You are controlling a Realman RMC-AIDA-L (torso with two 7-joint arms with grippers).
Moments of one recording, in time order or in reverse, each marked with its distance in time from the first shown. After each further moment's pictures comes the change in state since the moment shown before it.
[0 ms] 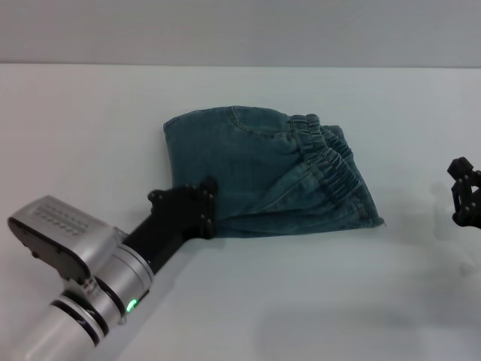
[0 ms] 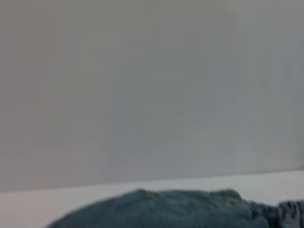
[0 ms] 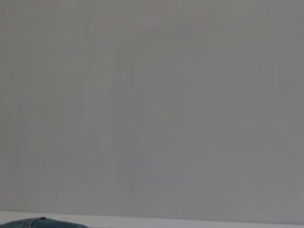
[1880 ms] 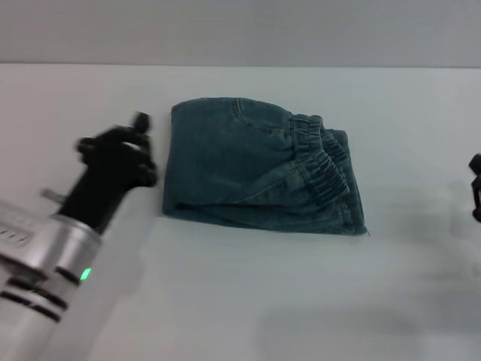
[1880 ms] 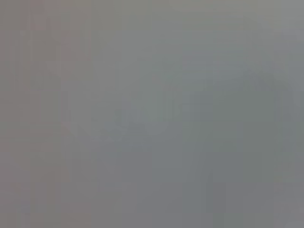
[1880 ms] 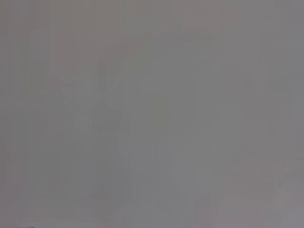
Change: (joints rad) left arm 0.065 -0.005 -0.171 -0.014 -0.014 0.203 0.320; right arm -0.010 0.000 0.009 -0.029 0.076 0.054 -0.065
